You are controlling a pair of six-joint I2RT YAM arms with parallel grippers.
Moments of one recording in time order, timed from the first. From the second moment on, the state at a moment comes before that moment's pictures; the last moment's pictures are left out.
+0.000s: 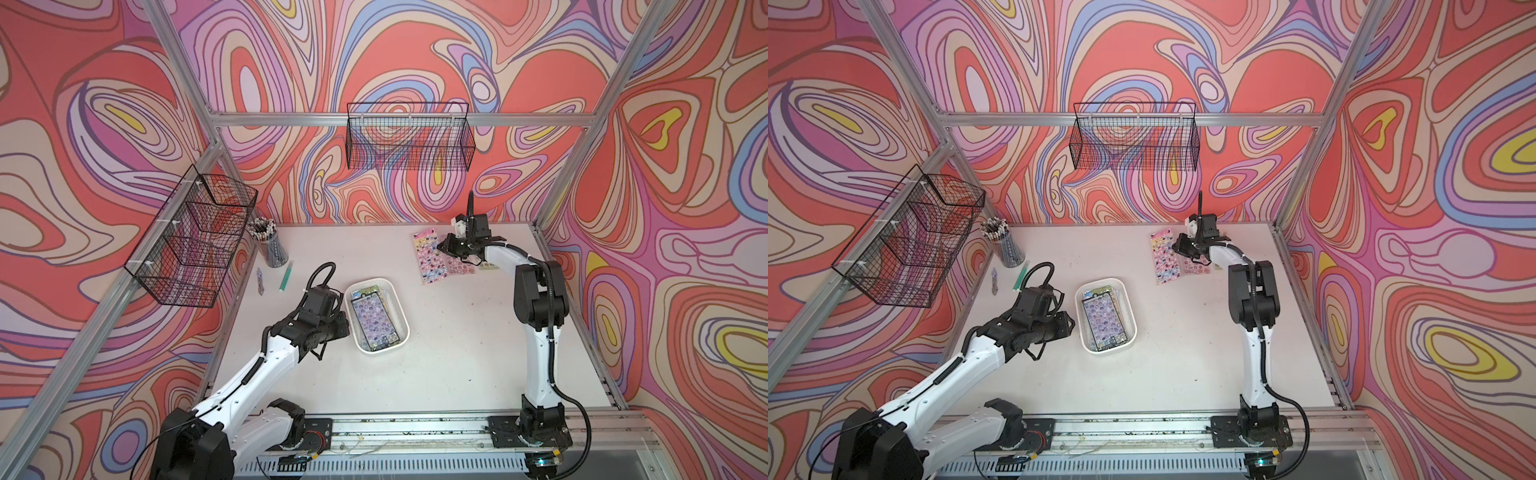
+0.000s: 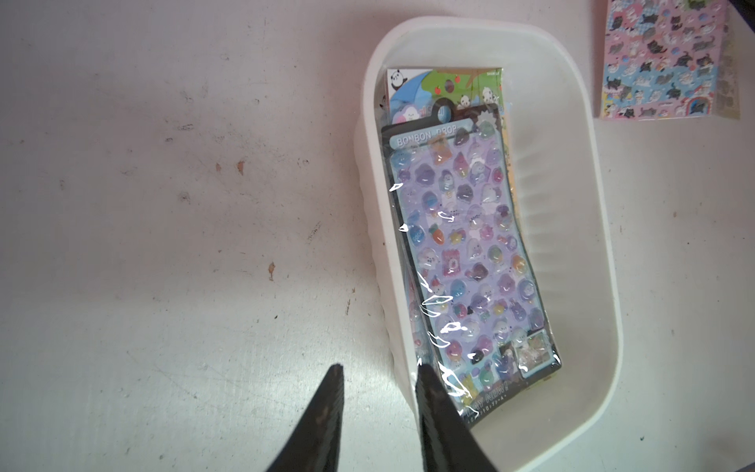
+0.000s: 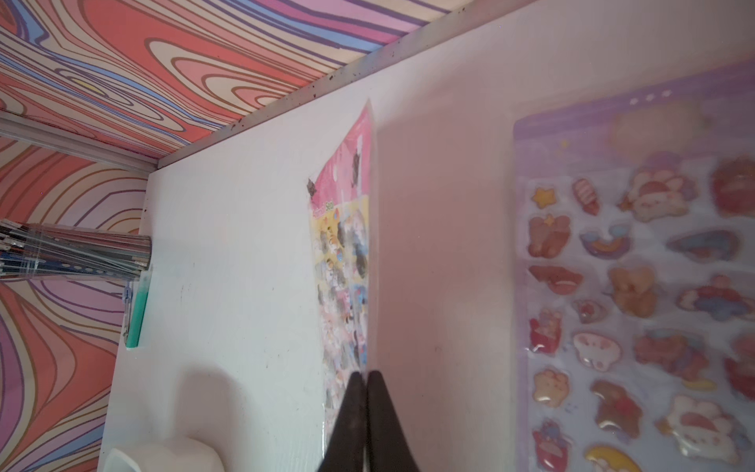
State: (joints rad) left arm -0.39 1.07 0.69 -0.57 0.04 -0.61; right arm 0.13 2.29 1.76 -0.25 -0.51 0.40
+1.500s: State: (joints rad) left arm -0.39 1.11 0.70 -0.57 0.02 -0.61; right arm 0.09 2.44 1.89 -0.24 -0.54 0.45
